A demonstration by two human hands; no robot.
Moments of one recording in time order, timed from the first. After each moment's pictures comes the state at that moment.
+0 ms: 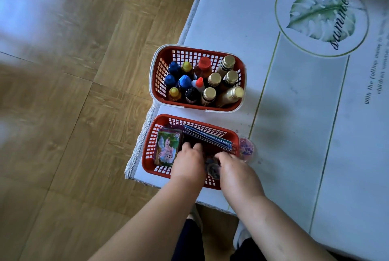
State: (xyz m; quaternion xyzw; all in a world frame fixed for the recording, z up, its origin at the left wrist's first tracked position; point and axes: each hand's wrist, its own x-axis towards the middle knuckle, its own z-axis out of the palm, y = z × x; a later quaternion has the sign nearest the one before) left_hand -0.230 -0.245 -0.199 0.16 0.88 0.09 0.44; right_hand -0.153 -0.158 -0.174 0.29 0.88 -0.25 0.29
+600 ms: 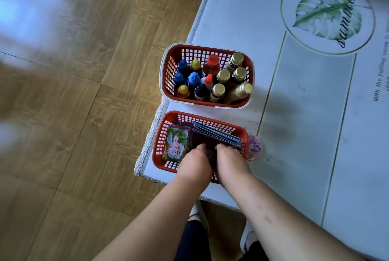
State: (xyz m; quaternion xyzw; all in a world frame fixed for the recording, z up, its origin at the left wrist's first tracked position) left_hand -0.229 -0.259 -0.182 0.10 0.86 0.16 0.48; right_hand -0.181 -0.177 -0.207 0.33 0.84 -0.26 0.34
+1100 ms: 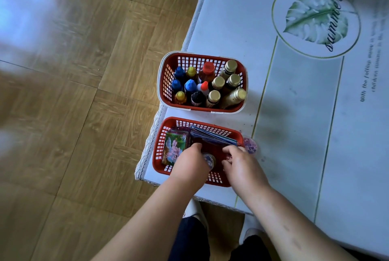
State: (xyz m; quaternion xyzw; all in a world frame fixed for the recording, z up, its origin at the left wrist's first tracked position) left_hand -0.247 -0.258 -0.155 0.07 0.84 0.17 0.50; right_hand -0.156 -0.159 -0.179 0.37 0.84 -0.33 0.23
